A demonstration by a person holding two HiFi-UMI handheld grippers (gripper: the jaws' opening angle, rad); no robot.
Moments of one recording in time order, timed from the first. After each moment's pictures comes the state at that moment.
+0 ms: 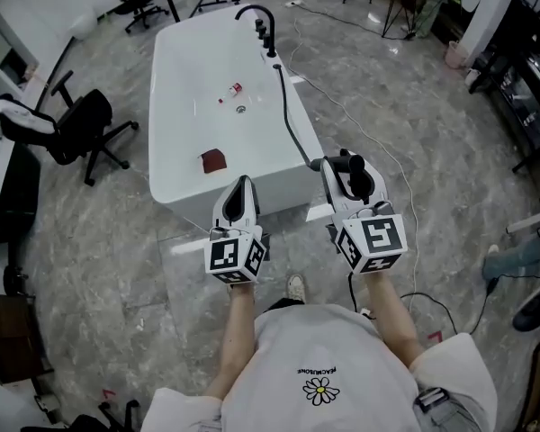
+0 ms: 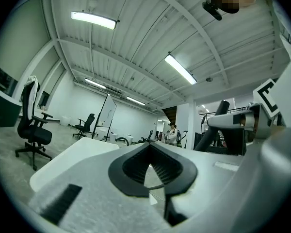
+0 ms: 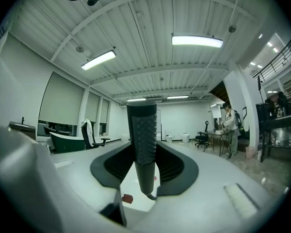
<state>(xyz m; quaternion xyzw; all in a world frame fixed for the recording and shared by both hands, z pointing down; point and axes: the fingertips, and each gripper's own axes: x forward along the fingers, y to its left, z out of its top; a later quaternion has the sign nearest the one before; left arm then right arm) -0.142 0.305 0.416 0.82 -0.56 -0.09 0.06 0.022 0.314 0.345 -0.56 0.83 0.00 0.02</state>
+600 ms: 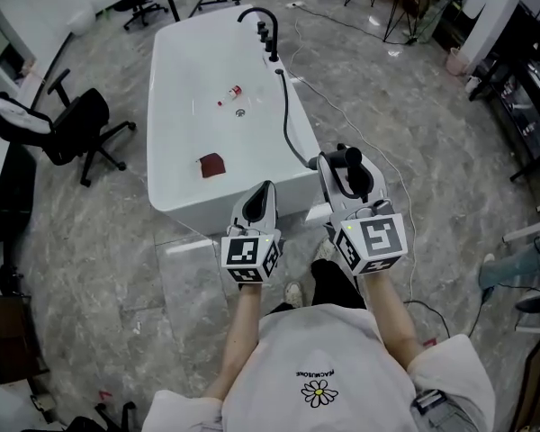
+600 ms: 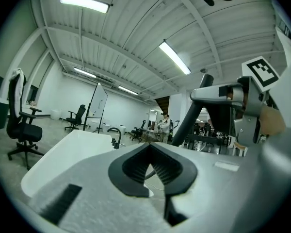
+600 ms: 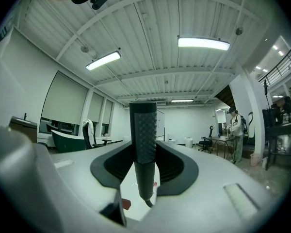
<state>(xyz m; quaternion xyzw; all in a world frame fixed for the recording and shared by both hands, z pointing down) -0.105 0.266 0.432 0.85 -0.52 -0.03 0.09 0.002 0.269 0.313 -0.54 0.84 0.02 0.02</state>
